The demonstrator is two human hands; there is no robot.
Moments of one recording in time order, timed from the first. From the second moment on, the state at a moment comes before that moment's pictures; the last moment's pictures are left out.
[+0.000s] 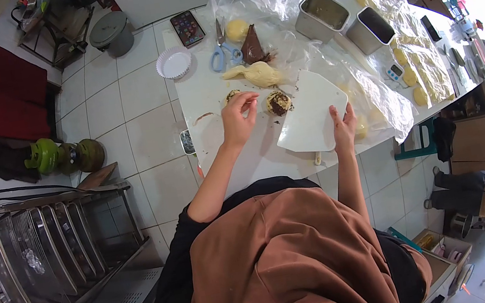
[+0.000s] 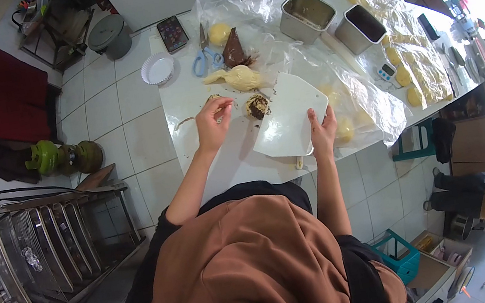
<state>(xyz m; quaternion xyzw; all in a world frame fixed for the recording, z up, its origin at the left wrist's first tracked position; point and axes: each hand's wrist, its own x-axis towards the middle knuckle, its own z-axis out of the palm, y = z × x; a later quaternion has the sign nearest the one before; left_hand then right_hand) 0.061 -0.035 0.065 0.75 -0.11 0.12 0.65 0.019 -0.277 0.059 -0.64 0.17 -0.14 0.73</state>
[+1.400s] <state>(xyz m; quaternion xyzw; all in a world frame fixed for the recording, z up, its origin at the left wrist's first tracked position) 0.069 -0.079 0.021 0.92 -0.24 0.17 0.25 0.011 -0.228 0.096 -0.85 0.10 -0.27 0.44</state>
